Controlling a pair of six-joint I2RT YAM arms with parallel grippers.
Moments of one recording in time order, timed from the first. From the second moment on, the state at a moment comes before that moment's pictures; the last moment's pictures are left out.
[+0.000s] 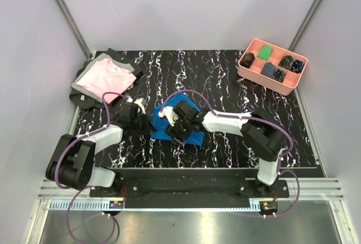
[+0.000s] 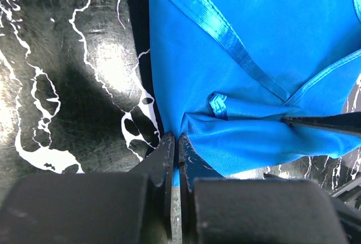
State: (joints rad) left arm -0.30 1.36 0.51 -0.02 0.29 -0.52; right arm 0.92 1.86 1.14 -0.25 -0.23 -0.11
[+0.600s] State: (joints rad) left arm -0.30 1.39 0.57 -0.14 0.31 -0.53; right arm 0.96 1.84 1.27 -0.31 -0.22 -0.21
